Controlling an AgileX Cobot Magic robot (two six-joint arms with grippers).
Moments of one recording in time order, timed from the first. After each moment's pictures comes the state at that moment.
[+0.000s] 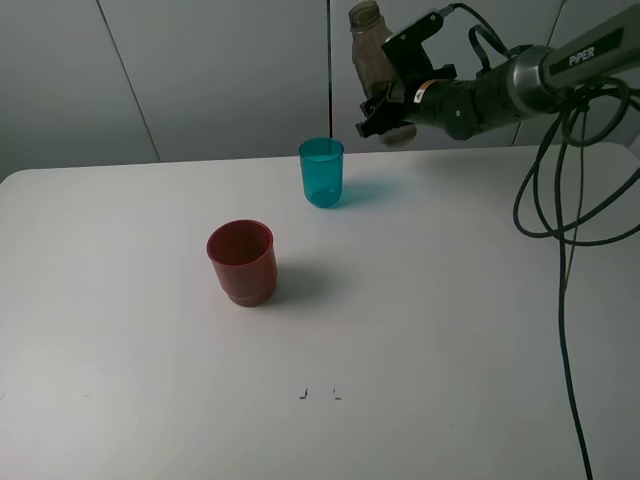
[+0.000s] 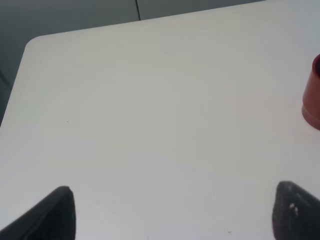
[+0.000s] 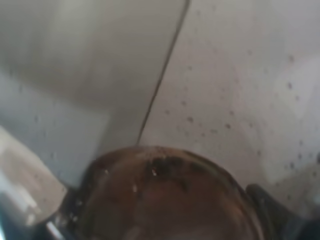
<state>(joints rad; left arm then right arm) -0.11 0.00 -0.51 0.09 1.08 0.01 0.30 2.29 -1.50 -0.15 -0.32 -0.27</state>
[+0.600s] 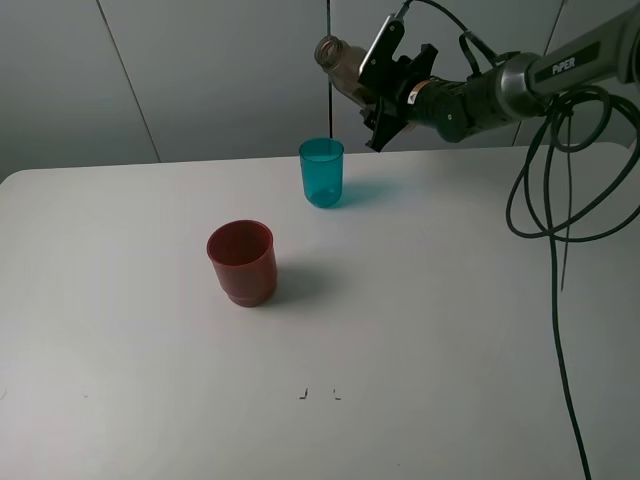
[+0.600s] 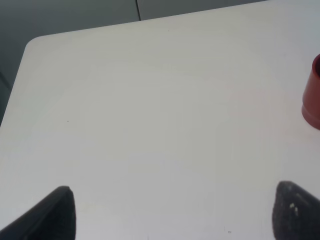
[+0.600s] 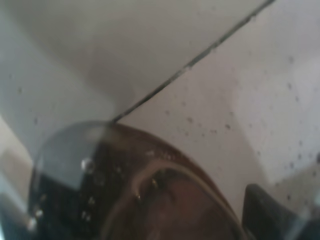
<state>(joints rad) -0.11 0.00 -0.51 0.09 1.08 0.01 0.30 2.33 -1.56 -0.17 -0.35 -0.74</state>
